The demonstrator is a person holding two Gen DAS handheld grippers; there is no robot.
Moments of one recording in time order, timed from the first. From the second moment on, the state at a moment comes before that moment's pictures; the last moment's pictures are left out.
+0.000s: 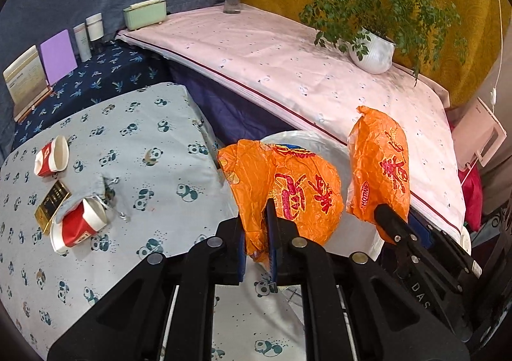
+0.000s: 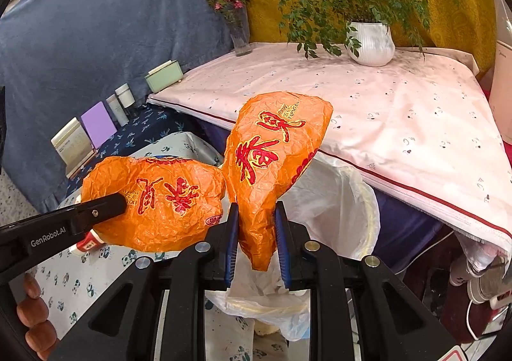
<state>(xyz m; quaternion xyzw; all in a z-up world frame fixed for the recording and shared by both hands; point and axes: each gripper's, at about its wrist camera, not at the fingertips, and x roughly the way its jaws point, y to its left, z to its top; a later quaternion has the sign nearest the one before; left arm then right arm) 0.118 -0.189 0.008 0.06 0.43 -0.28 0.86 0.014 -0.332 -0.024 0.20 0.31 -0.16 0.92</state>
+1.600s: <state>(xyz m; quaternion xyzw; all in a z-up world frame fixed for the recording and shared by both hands) 0.138 -0.060 0.006 0.01 0.42 -0.18 0.89 0.043 -0.243 0.001 0.16 0.31 -0.10 0.93</state>
